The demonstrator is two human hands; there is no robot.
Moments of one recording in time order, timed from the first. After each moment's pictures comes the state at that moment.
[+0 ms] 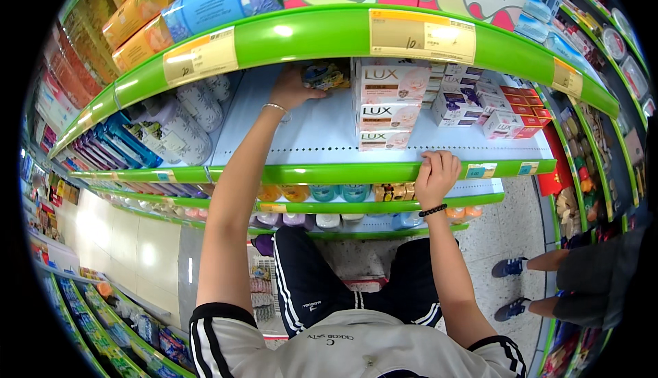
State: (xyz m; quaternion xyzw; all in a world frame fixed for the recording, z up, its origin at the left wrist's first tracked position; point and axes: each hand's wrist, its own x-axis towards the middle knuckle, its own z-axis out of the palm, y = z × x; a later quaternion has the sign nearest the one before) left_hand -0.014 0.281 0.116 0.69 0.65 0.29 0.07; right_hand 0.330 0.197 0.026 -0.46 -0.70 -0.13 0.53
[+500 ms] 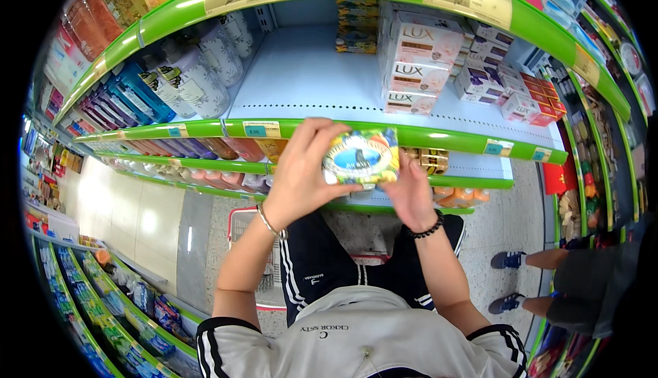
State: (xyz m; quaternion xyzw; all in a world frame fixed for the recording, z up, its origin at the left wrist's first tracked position) left_hand 0.082 0.027 0.146 0.73 0.56 0.40 0.05; right_hand 0.273 0.085 0.067 -0.17 -0.37 0.81 0.43
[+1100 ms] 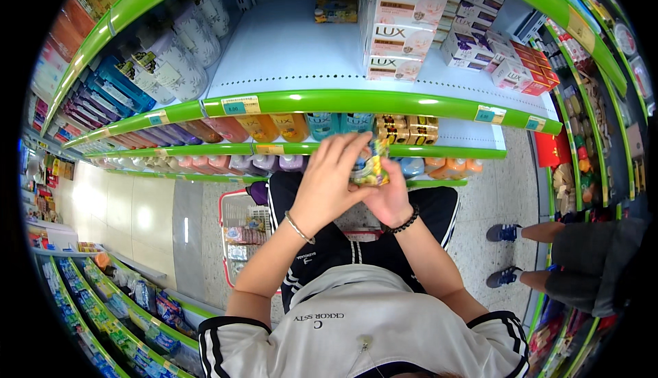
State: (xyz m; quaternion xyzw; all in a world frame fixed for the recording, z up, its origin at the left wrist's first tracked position) left_hand 0.140 0.007 0.094 0.74 0.57 0.36 0.11; right_hand 0.278 0.047 0.018 -0.13 -0.20 0.89 0.38
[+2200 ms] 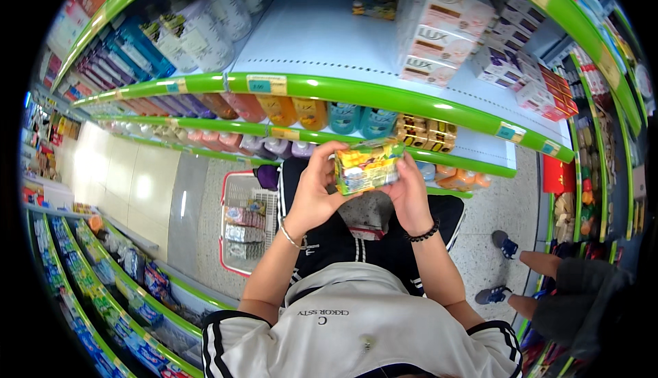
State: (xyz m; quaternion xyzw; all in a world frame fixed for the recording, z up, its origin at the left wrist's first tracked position) left_hand 0.113 -0.031 0.048 0.48 0.46 0.60 0.44; right_hand 0.276 0.041 0.047 -0.29 -0.35 0.80 0.40
